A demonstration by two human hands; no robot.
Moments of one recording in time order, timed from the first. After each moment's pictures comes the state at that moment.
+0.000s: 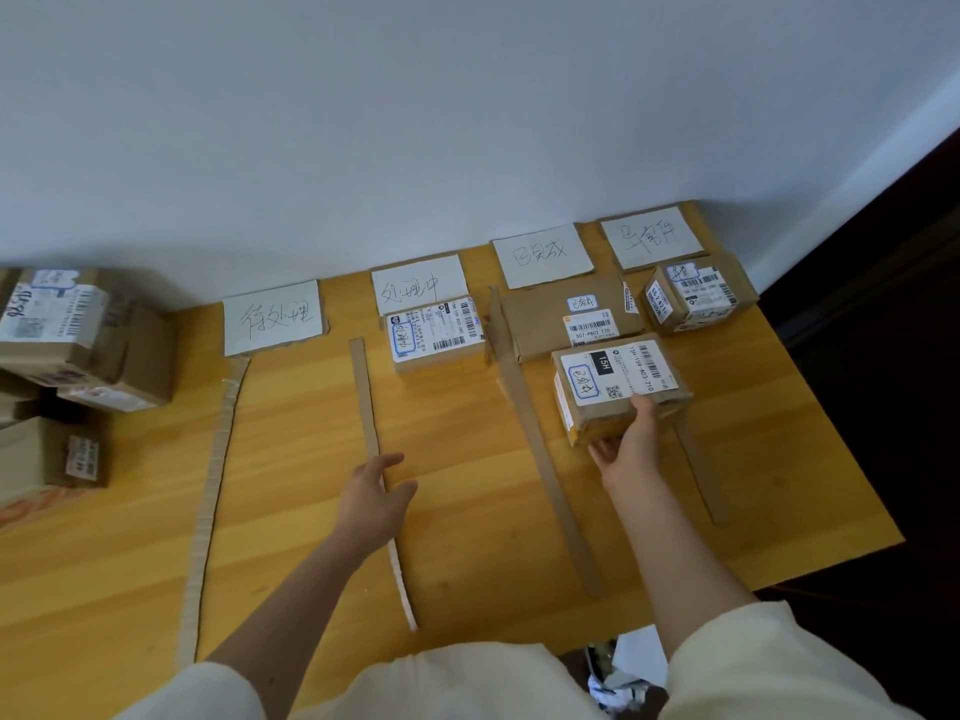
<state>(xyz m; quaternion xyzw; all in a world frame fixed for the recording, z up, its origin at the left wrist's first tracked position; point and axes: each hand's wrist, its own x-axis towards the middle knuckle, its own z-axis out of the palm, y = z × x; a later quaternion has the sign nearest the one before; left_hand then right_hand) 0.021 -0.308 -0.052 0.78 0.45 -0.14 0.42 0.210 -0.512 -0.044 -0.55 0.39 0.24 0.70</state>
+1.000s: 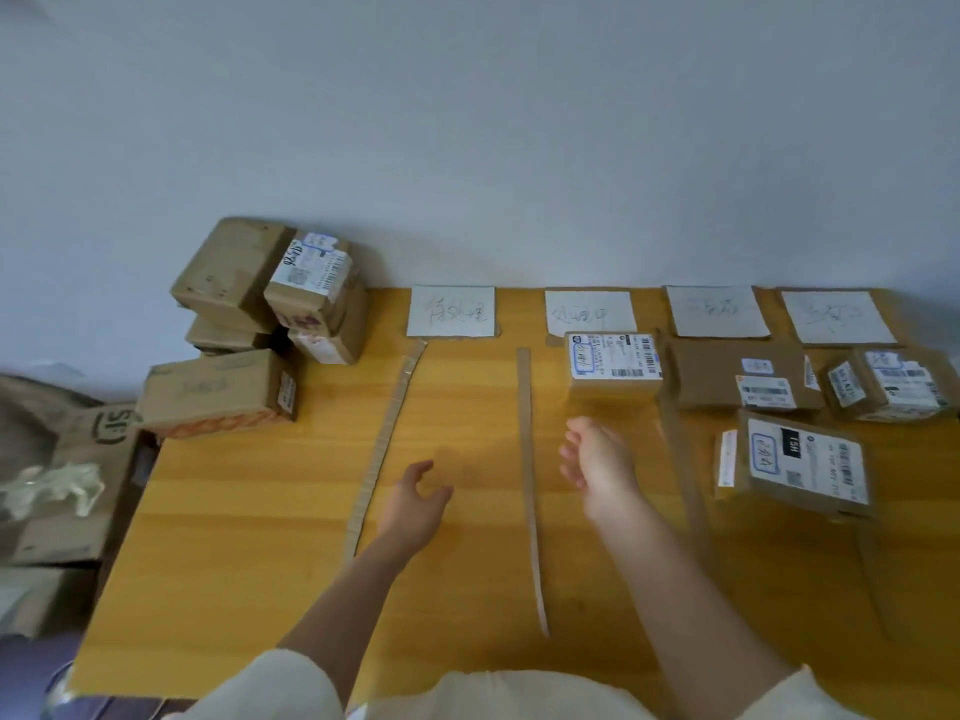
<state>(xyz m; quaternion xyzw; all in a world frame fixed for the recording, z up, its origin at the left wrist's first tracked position) -0.087 -0.221 -0.040 0.68 0.56 -0.07 0.47 0.087 -0.332 -0.006 -0.71 0.18 0.38 0.56</state>
